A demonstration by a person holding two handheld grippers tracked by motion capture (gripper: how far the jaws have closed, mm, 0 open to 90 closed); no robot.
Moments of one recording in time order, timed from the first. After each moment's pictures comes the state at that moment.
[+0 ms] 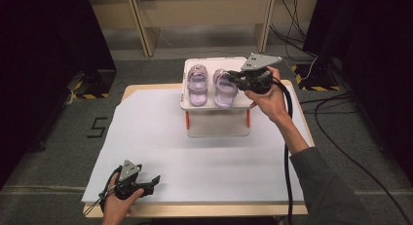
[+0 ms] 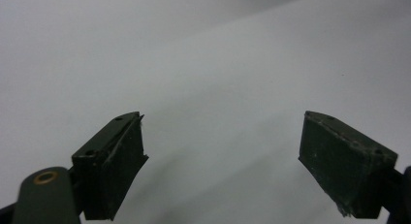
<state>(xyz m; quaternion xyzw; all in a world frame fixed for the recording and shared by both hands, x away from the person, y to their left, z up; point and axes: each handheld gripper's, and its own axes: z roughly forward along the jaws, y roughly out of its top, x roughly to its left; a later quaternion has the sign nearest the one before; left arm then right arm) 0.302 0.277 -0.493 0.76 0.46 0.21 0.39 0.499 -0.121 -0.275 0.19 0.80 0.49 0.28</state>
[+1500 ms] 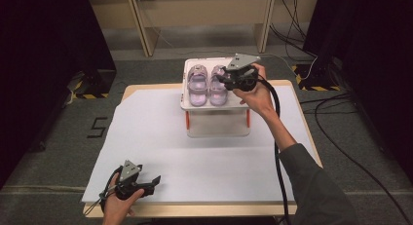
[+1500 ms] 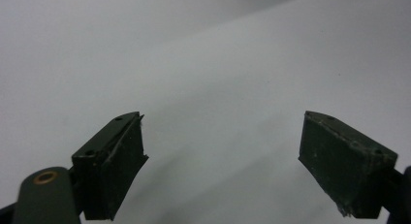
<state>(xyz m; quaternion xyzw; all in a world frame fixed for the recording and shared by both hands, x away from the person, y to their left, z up) 0.302 0.276 -0.493 0.77 0.46 0.21 0.39 0.521 -0.093 -0.290 0.19 0.82 0.43 0.32</state>
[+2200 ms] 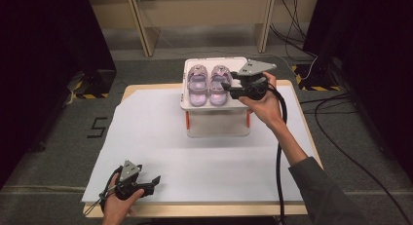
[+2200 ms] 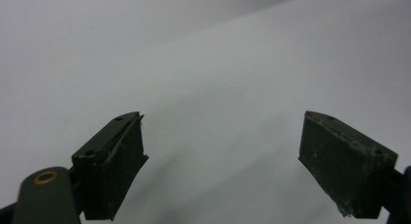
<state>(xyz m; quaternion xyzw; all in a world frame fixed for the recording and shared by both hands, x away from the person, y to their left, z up) 0.302 0.277 -0.494 0.77 0.46 0.22 0.39 0.487 -0.114 -0.291 0.23 0.80 0.48 0.28</state>
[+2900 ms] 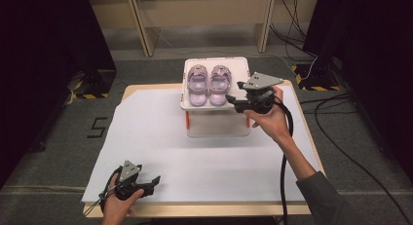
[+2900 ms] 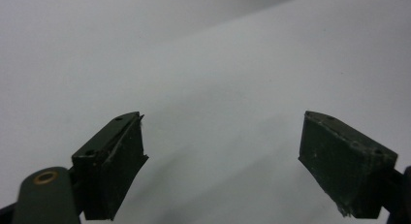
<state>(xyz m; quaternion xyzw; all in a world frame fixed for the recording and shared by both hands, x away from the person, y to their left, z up) 0.301 0.277 -0.493 0.77 0.46 0.22 0.39 0.456 -0.126 -0.306 0.24 0.80 0.48 0.28</state>
